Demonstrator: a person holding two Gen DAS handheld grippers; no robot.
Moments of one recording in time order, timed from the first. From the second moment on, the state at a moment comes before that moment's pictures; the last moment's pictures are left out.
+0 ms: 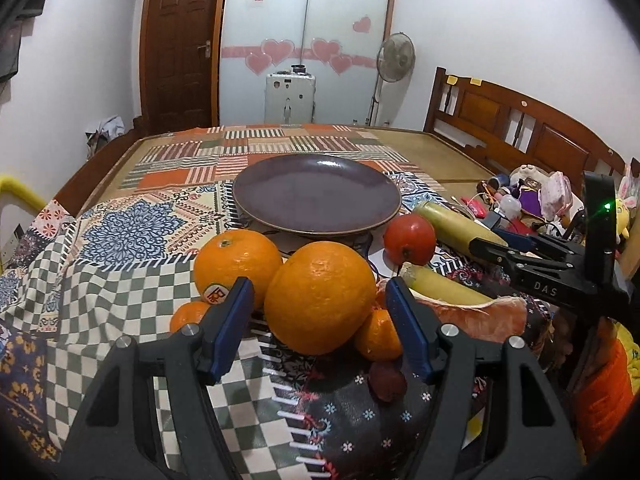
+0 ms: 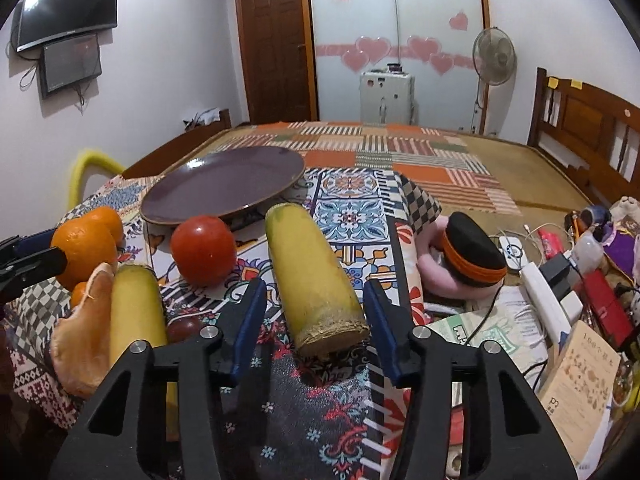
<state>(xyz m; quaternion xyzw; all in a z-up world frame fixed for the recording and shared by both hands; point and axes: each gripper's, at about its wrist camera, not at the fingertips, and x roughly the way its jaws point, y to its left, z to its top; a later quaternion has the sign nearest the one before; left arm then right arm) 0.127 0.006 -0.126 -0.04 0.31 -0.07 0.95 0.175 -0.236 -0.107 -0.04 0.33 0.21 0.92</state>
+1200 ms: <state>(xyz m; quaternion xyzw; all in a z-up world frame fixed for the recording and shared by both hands) 0.145 -0.004 -0.140 -0.03 0.32 -0.04 0.94 0.173 -0.239 -0.105 -0.05 0.35 0.23 0.91</state>
